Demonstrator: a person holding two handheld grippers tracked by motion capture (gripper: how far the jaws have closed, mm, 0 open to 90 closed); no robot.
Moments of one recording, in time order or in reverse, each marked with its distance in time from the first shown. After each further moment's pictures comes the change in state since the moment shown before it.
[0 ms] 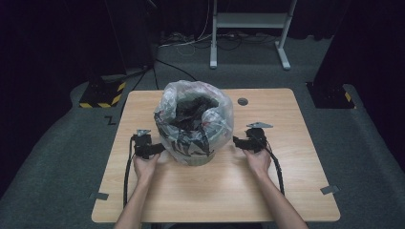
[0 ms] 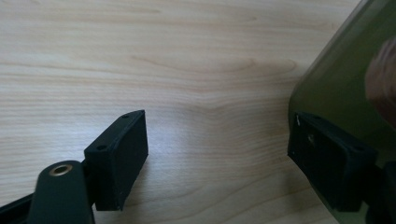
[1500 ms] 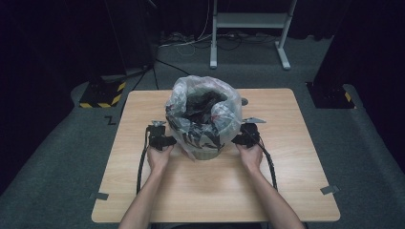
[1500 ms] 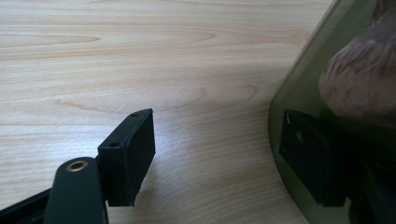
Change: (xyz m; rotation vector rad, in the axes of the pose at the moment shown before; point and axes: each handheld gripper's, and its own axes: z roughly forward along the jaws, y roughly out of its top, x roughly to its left) left arm -0.047 0.002 0.032 0.010 -0.003 0.048; right arm 0.014 0.018 0.013 -0.036 -0.017 0.038
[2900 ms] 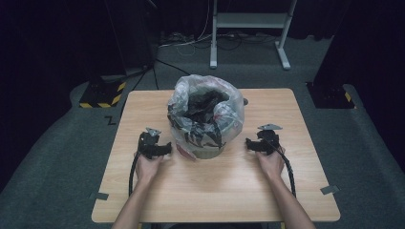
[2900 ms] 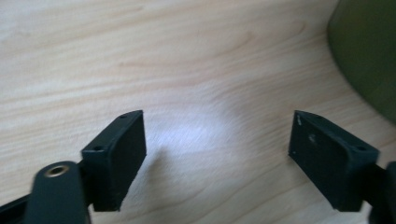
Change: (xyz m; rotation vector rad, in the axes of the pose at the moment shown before) left arm 0.041 -0.014 -0.026 0.081 0.071 0.260; right arm -0.060 -0.031 -0.019 0.073 -0.130 -0.093
